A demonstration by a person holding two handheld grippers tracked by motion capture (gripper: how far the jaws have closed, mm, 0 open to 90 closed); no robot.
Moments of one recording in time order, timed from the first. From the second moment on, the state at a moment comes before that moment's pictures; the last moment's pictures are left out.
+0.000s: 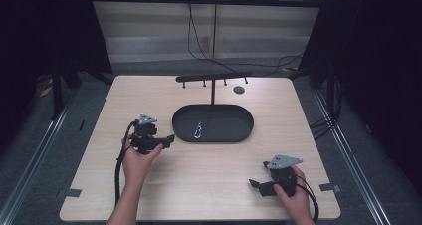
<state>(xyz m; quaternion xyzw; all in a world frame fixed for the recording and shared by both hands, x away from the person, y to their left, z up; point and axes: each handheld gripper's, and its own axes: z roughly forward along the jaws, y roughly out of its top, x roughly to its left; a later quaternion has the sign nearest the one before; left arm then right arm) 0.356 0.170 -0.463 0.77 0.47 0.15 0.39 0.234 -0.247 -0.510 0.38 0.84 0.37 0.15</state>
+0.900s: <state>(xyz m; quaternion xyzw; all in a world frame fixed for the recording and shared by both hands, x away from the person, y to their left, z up) 0.334 0.197 -0.481 0.79 0.46 0.15 0.37 0.234 -0.247 -0.510 0.38 0.84 0.37 0.15</state>
